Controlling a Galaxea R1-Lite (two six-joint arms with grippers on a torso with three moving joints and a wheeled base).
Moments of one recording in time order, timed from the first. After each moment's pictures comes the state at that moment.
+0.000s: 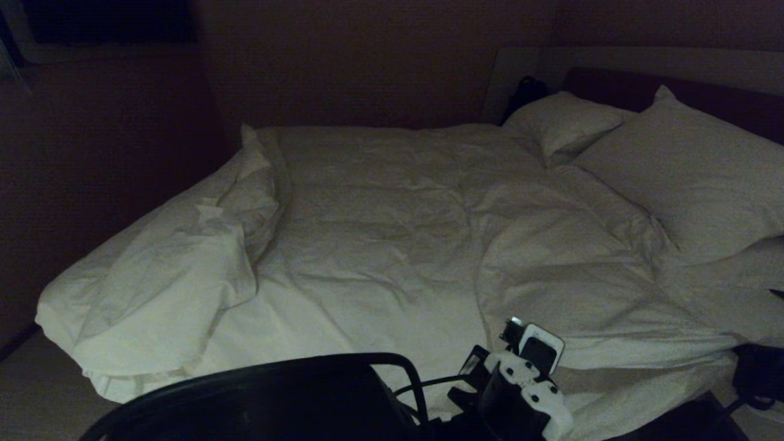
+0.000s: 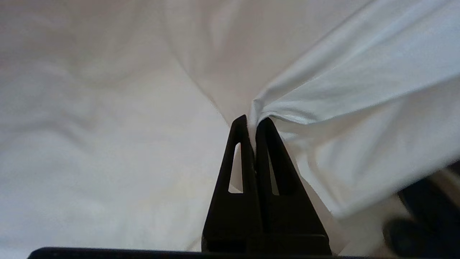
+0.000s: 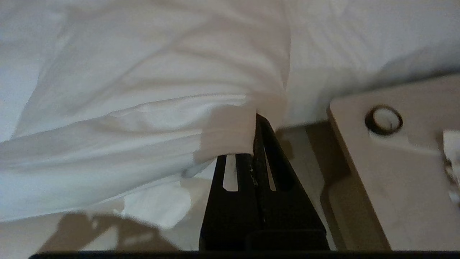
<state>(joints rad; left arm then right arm) -1.13 2.39 -1.18 -0.94 0.54 0.04 -0.22 1.23 -0.18 -0.68 -0.04 0.02</state>
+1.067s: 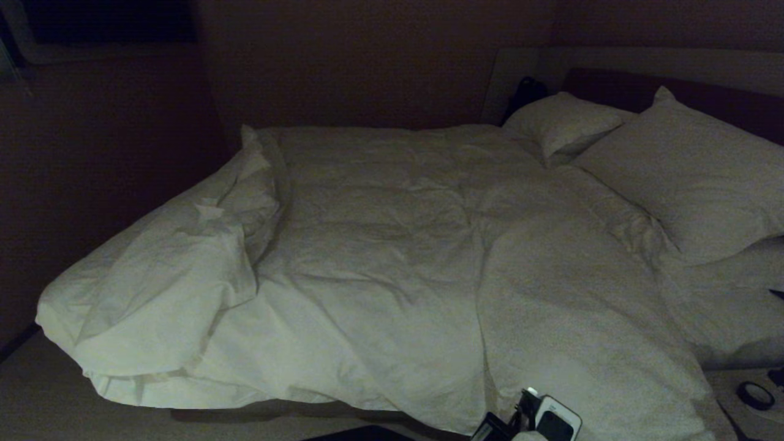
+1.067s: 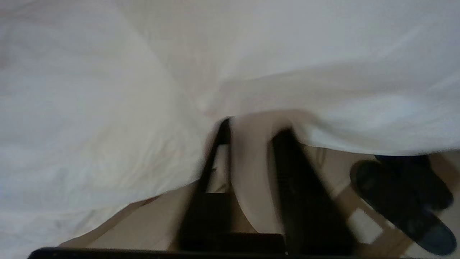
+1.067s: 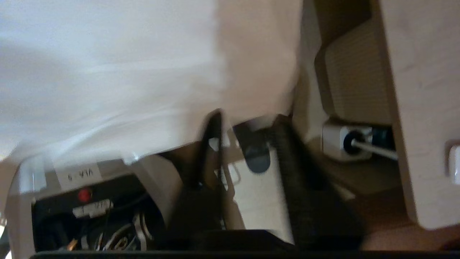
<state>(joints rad) -1.25 2.47 -1.11 -0.94 0.54 -0.07 -0.22 1.18 -0.19 -0.09 -0.05 0.03</state>
